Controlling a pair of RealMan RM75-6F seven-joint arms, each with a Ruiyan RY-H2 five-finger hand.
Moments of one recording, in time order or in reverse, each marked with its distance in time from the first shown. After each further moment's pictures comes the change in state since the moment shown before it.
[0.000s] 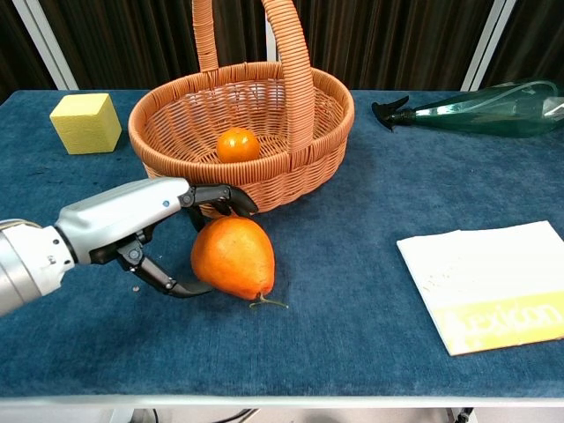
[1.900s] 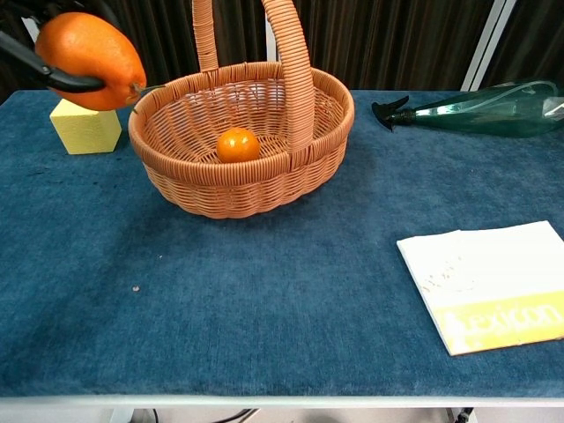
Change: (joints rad) left arm -0.032 0.409 -0.209 -0.294 -0.274 0.064 0.073; right arm -0.003 -0.002 0.004 -0.003 0.007 0.006 -0.008
